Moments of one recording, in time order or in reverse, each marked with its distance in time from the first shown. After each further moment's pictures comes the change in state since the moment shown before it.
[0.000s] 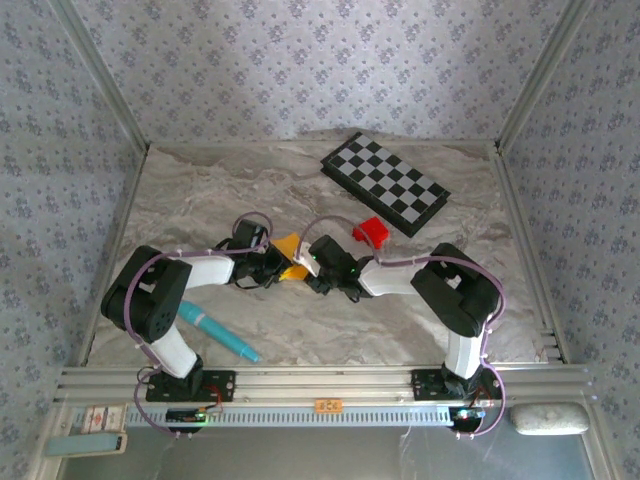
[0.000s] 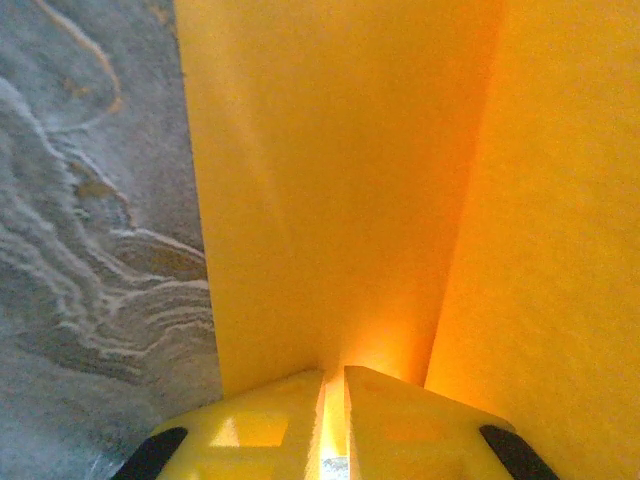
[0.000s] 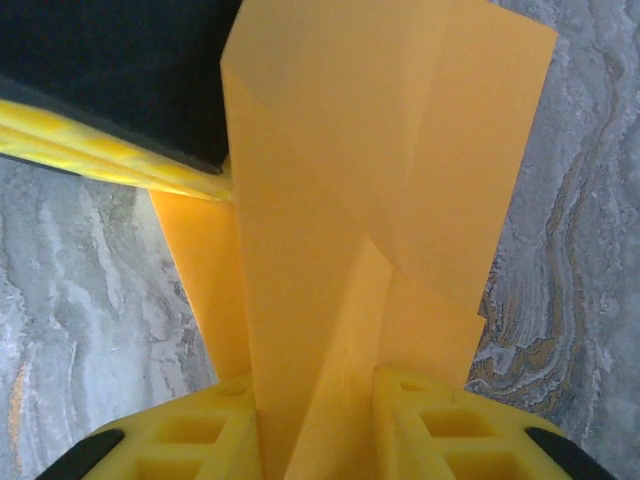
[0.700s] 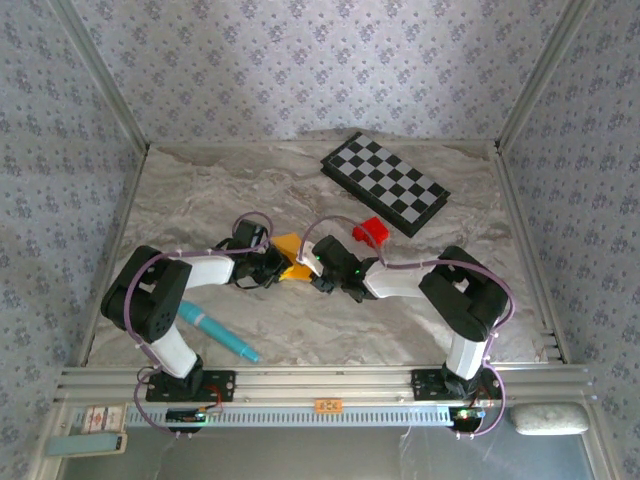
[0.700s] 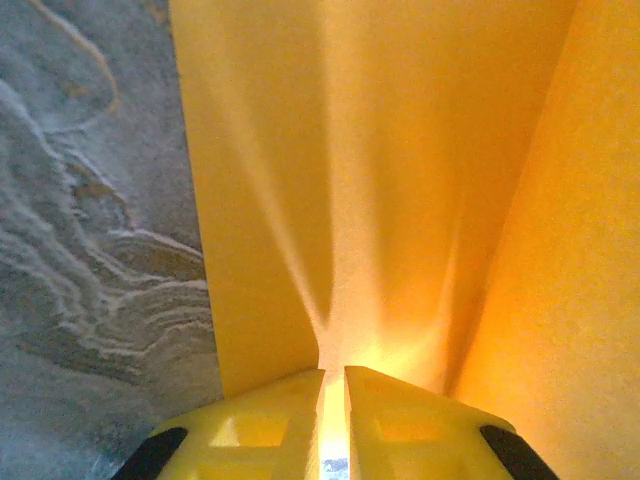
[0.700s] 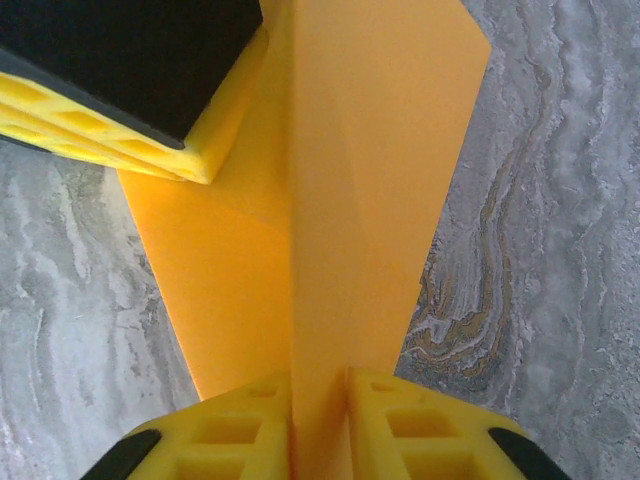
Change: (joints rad) left arm 0.001 0.000 0.001 -0.003 0.000 0.004; right arm 0.001 -0.051 -0.033 0.000 0.058 -0.050
